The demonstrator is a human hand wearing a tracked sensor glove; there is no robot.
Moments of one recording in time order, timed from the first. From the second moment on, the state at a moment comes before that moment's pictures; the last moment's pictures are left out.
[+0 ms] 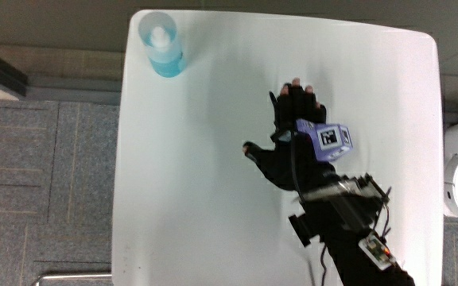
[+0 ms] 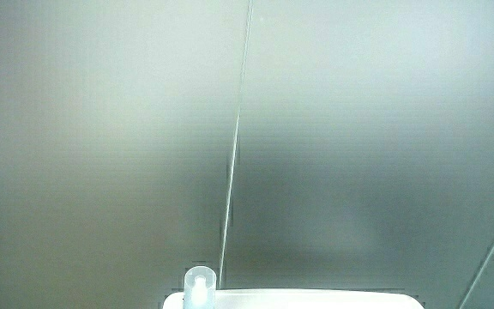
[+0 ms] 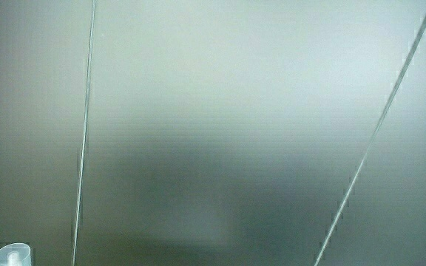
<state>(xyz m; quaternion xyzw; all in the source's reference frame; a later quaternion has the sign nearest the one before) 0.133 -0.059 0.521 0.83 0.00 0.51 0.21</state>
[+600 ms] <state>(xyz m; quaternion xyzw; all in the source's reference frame) 0.085 -0.084 0.503 0.85 -0.08 0.49 0.18</state>
